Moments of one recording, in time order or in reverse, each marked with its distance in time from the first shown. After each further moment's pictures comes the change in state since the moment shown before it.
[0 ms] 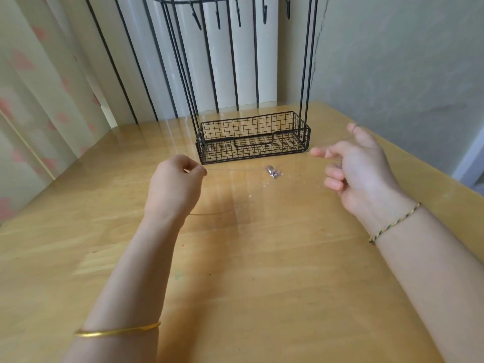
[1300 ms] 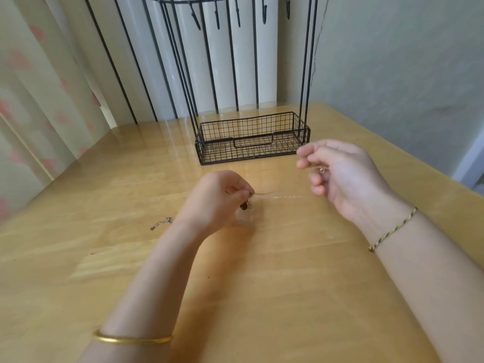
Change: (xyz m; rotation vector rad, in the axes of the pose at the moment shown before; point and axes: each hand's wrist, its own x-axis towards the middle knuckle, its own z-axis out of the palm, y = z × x) left_hand -0.020 0.010 0.024 -0.015 -0.406 0.200; right_hand -0.008 0.004 0.002 -0.139 -0.199 -0.007
